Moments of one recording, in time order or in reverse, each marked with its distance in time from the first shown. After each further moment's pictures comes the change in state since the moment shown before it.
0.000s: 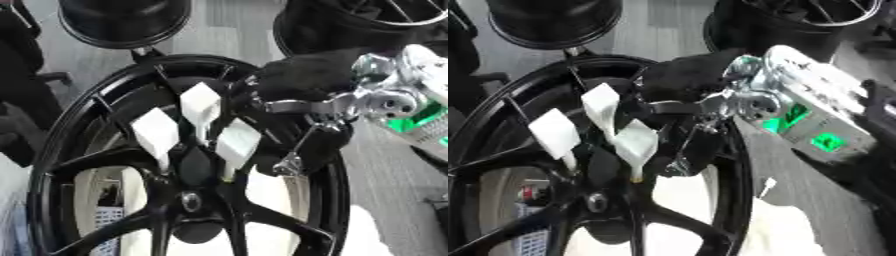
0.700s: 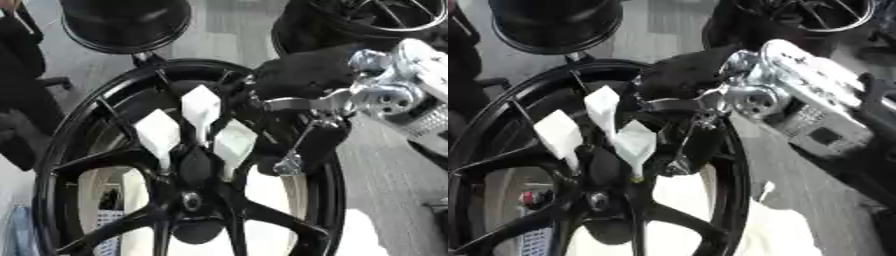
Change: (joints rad) left arm 0.003 0.002 0.003 0.000 -0.005 -0.001 0.007; right arm -0.006 0.000 0.007 0.004 -0.007 -0.007 0.016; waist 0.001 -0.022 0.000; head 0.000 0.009
